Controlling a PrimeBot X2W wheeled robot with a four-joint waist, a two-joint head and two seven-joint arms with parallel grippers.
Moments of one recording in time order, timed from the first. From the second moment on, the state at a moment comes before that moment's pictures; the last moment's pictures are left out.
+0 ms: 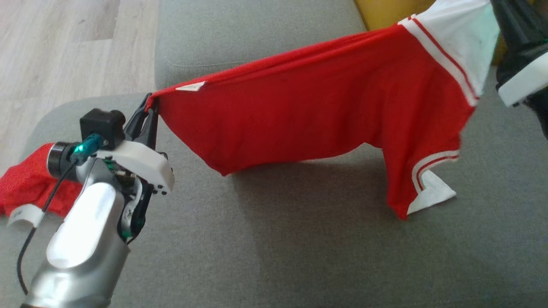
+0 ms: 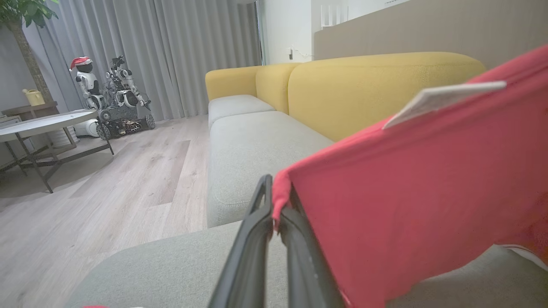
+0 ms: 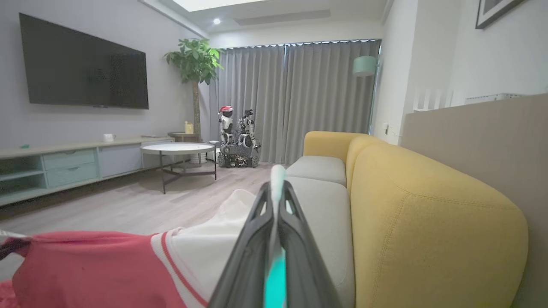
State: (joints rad) left arm -0.48 0.29 -0.45 0.39 -0.40 0.12 -0.11; right arm -0.73 -0.61 0.44 0.24 0.76 0.13 0.10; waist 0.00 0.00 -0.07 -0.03
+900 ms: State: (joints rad) left arm -1.03 0.25 -0.43 0.68 -0.43 0.05 -0.13; right arm -1.19 -0.42 0.45 0.67 0.66 0.13 -0.05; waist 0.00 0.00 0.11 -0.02
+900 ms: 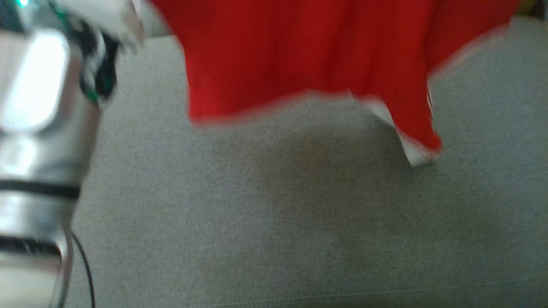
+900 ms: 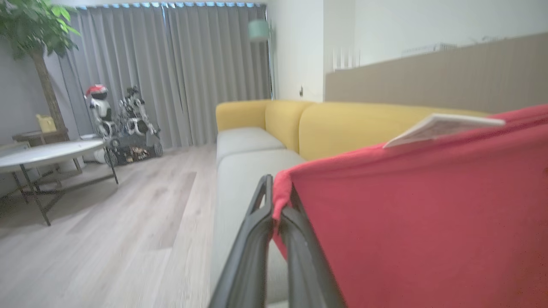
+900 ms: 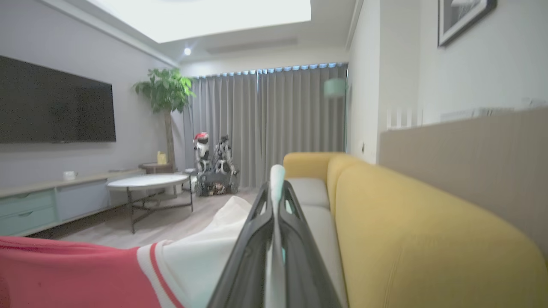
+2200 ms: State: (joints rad) left arm -0.40 0.23 -0.71 0.81 -0.14 -0.08 -0.26; right arm -0.56 -0.61 1.13 0.57 0.93 0.13 -0.03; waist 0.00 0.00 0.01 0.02
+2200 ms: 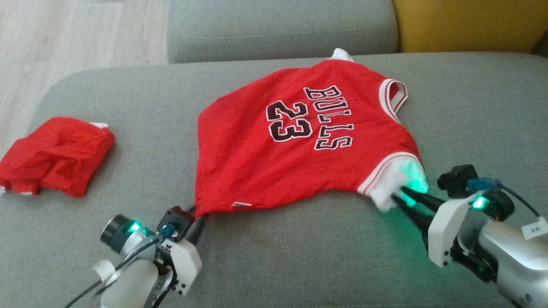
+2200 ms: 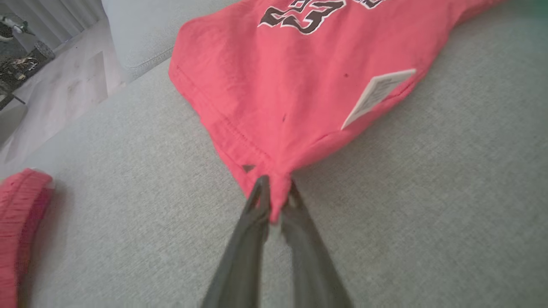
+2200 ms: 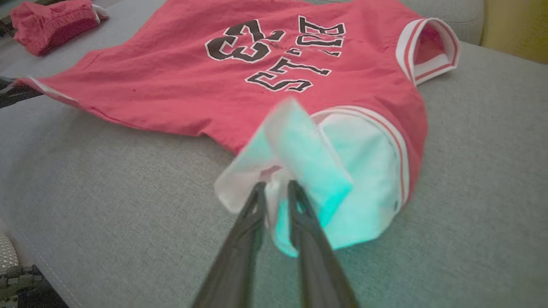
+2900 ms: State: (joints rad) left arm -0.19 0.11 -0.27 0.47 -0.47 0.04 -0.26; right arm -0.49 -0.54 0.68 0.69 1.04 0.13 -0.23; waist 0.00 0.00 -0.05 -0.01
